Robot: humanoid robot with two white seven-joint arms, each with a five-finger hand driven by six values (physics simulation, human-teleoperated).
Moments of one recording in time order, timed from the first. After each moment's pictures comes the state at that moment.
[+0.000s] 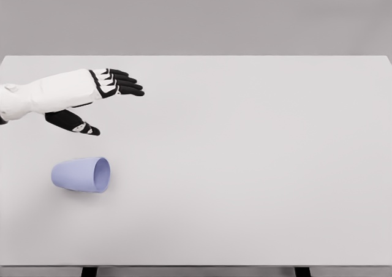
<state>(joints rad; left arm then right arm) -0.49 0.89 -0.39 -1.71 0.00 -0.61 -0.61 0.02 0.00 -0.05 -0.01 0.10 -0.09 0.06</state>
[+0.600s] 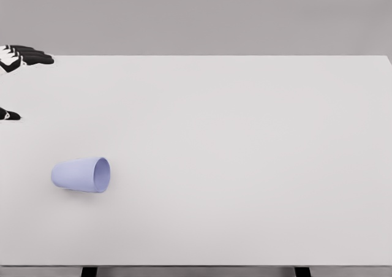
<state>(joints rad) -0.26 1.35 -0.32 -1.68 0.14 -0.61 -0.26 0.02 0.00 -0.05 0.00 0.10 -0.09 0.06</state>
